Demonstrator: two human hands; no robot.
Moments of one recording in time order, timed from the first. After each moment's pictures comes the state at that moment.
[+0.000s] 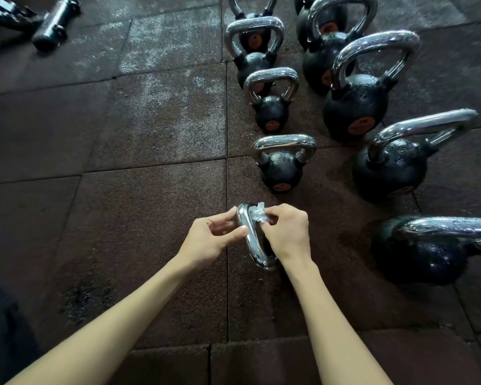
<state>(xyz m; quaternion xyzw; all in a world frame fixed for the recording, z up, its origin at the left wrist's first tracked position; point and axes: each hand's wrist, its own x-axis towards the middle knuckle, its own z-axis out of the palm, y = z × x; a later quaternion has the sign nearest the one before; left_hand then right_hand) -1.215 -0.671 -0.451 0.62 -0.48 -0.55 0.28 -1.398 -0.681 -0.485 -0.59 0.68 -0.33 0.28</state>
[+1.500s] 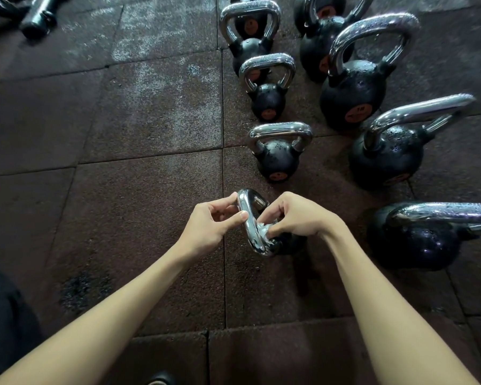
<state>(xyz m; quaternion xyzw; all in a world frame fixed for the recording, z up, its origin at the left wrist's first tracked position) -1.225 -0.675 -0.448 0.61 -0.53 -0.51 0.28 -1.456 -0.707 -0.456 -0.67 0.46 -0.10 0.58</state>
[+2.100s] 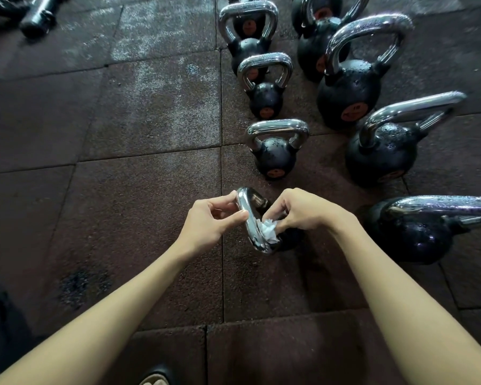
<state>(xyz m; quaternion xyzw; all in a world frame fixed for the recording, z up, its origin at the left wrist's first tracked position) -1.220 -0.669 -0.456 0.60 -0.57 -0.49 0.28 -1.468 -0.709 -0.448 -0.73 0.46 -0.02 0.50</state>
